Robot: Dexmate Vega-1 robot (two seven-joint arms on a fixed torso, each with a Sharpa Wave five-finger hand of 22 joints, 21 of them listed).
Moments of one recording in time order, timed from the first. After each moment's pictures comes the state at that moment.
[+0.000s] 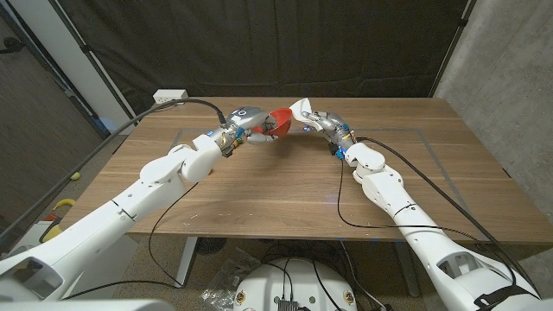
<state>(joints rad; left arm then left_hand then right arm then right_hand) 0.88 0.80 0.47 -1.92 0.71 -0.03 0.11 1.20 0.03 0.22 0.06 0.54 1.00 -0.10 0.54 0.35 1.13 -0.20 0.42 0.73 1.20 -0.23 0.31 0.82 0.45 -0.04 1.09 0.19 -0.82 -0.25 -0.34 -1.44 0.39 0.04 0.10 1.17 0.14 0.20 -0.15 0.27 1.09 -0.01 0.32 0.24 1.23 -0.07 0.58 0.46 1.03 -0.17 0.82 0.80 0.37 -0.04 1.25 0.28</state>
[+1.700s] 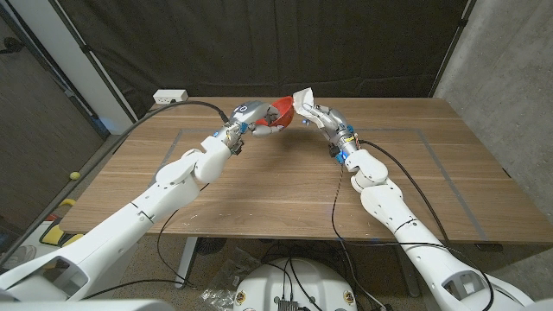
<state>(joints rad) 0.85 0.71 0.51 -1.86 0.66 -0.01 0.21 1.24 0.01 0.22 0.09 0.53 1.00 -0.10 0.53 0.35 1.14 -0.20 0.40 0.74 1.21 -0.23 0.29 0.84 0.45 -0.04 1.10 0.19 -0.89 -0.24 -0.35 -1.49 0.49 0.23 0.12 1.18 0.14 0.18 -0.14 0.26 1.09 -0.02 0.28 0.24 1.23 -0.07 0.55 0.48 1.03 -0.17 0.82 0.82 0.34 -0.04 1.34 0.24</state>
